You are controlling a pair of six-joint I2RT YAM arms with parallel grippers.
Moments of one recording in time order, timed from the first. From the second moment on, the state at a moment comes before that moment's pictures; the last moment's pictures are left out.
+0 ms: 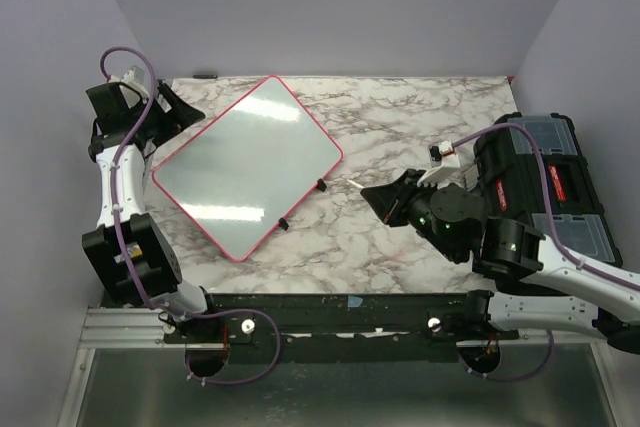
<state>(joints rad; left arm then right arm) 0.39 1.51 1.31 -0.38 0.67 -0.37 1.21 0.89 1.04 -0.41 0.61 0.80</state>
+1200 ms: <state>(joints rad) 0.32 1.59 1.29 -0.40 0.71 -0.29 1.21 0.88 1.03 -0.40 0.60 0.79</state>
